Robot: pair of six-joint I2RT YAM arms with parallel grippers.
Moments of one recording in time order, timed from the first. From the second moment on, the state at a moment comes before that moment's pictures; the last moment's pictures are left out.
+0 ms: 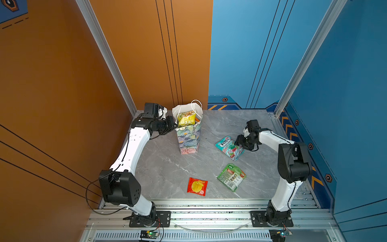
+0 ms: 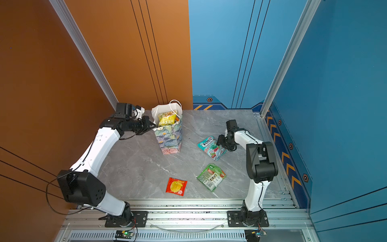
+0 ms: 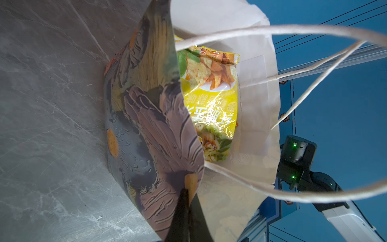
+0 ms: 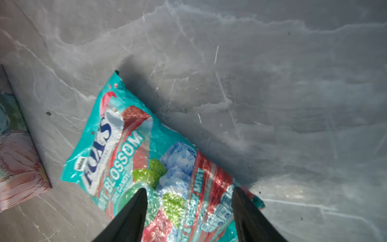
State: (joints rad) left arm -0.09 1.55 1.52 -0.78 0.50 -0.56; right arm 0.12 1.89 1.28 -0.58 -0.26 0.42
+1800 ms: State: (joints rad) left arm -0.09 1.55 1.52 -0.78 0.50 -0.56; right arm 0.17 1.94 1.16 -0.24 -0.44 0.68
